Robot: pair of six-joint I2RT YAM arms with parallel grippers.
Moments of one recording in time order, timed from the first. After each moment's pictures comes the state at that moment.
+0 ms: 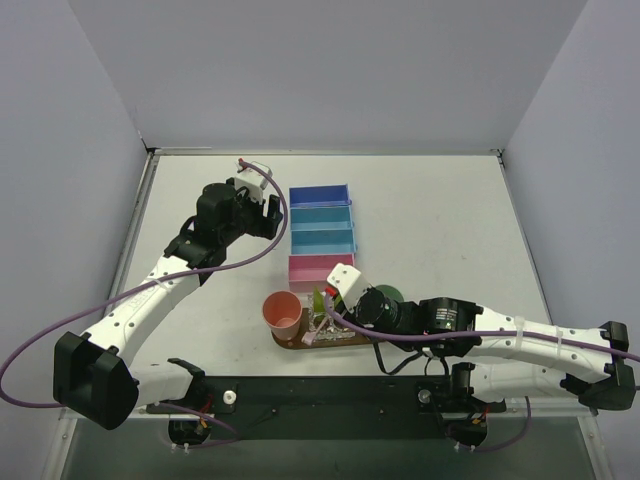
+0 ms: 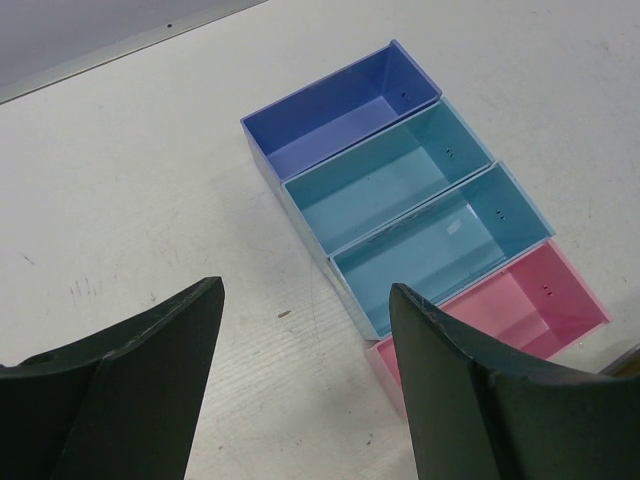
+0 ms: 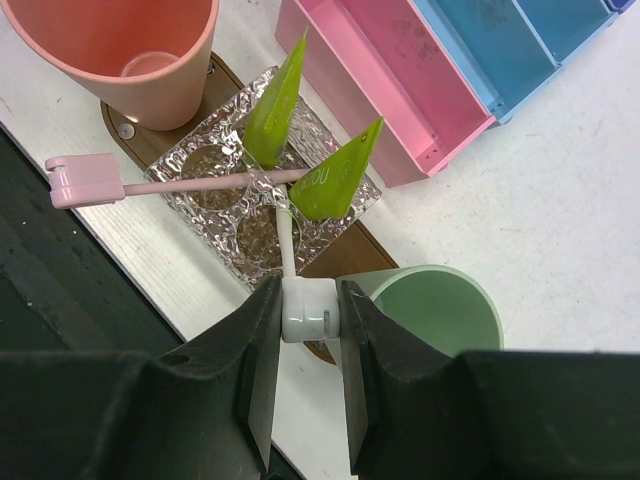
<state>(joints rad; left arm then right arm) -0.45 1.23 1.00 -0.12 0.04 -0.01 1.33 1.03 0.96 -0.69 0.48 0.10</state>
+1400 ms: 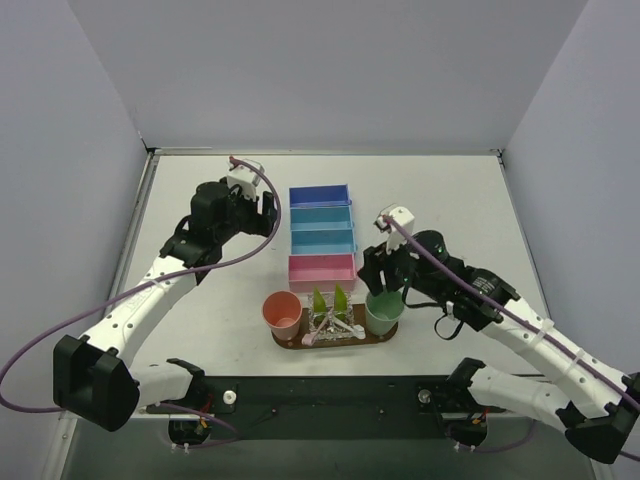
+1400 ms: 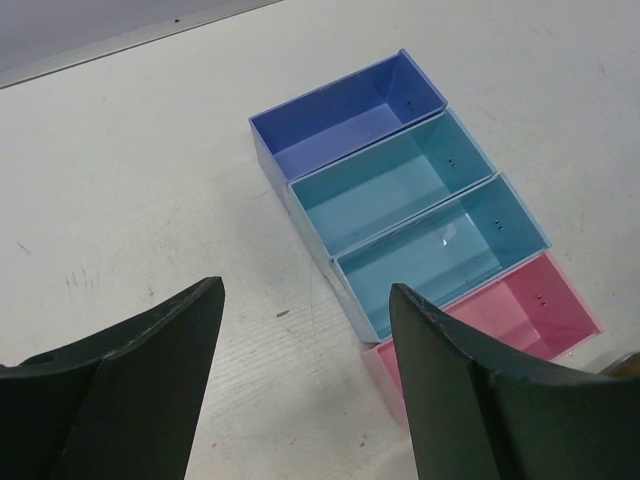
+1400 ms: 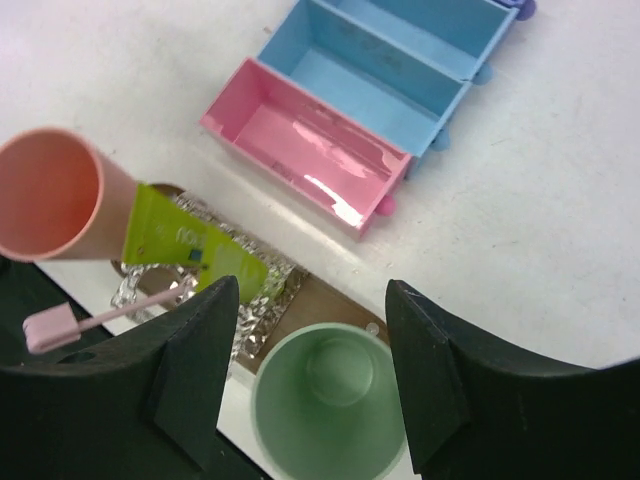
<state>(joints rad) -0.42 1.23 0.99 -0.12 0.06 -0.05 0.87 0.93 0.94 -0.55 0.14 0.14</state>
